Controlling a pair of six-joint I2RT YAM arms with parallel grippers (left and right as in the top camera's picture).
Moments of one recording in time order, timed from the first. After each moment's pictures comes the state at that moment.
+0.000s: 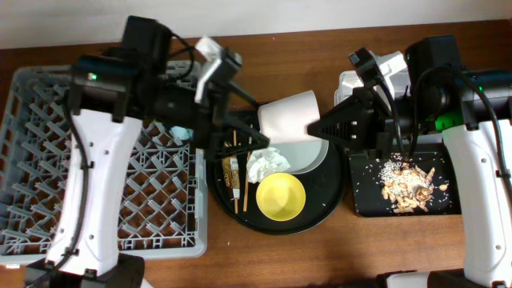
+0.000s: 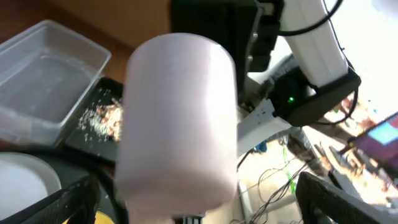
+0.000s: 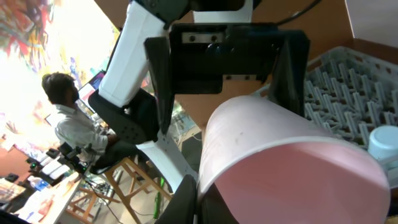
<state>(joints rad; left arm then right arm) -0.28 1.75 2.14 -1.61 1.30 0.62 0.04 1.53 1.83 -1.65 -1.51 -0.76</state>
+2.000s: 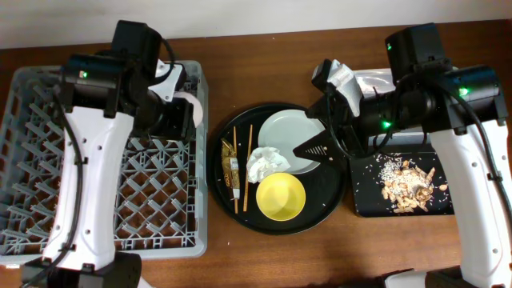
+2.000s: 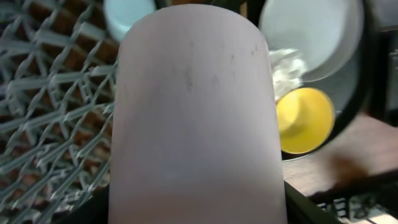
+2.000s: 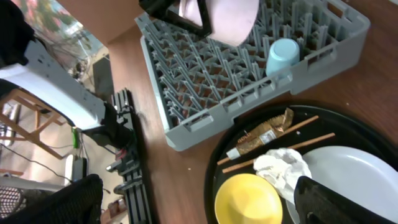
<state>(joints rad) -0.22 1.75 2.11 -1.69 0.10 -0.06 0.16 1.55 1.90 -1.53 -0.93 -0.66</state>
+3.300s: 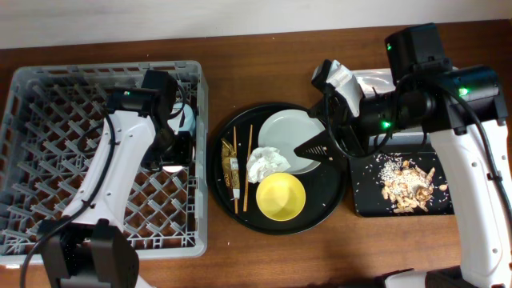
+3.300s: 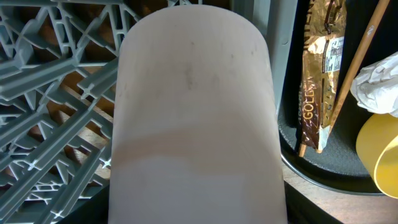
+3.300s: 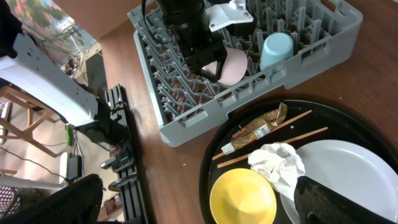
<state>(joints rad) -0.17 1.75 1.53 -1.35 0.01 -0.13 0.16 1.55 1.90 -1.53 -0.90 -0.66</state>
